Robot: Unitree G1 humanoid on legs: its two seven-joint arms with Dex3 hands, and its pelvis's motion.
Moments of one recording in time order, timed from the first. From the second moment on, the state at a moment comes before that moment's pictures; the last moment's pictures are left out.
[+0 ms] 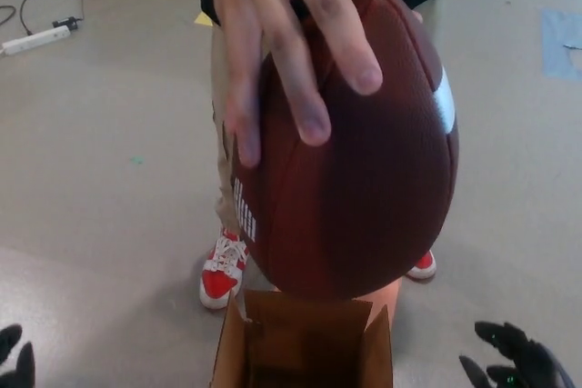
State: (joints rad) left_arm -0.24 0.47 0.18 1.07 -0.01 -0.20 -0.21; right_arm -0.31 -0.26 0.11 1.07 -0.17 -0.23 -0.04
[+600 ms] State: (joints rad) left_arm -0.17 0.46 0.26 0.80 -0.09 -0.28 -0.31; right_arm -0.24 -0.26 -0.05 0.82 -0.10 -0.43 -0.03
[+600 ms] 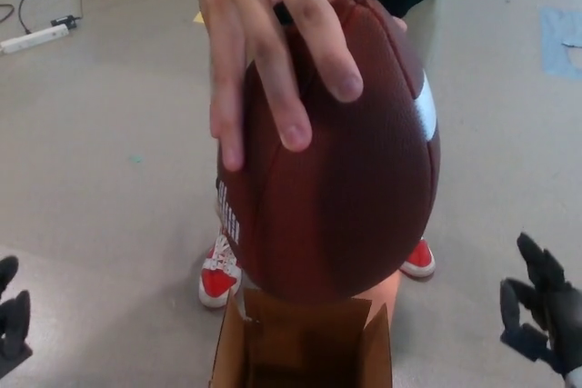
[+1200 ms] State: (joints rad) left_arm 0.00 0.40 0.26 0.22 -0.13 -0.28 -0.31; right_arm -0.07 -0.23 -0.05 0.26 -0.07 -0.43 -0.02
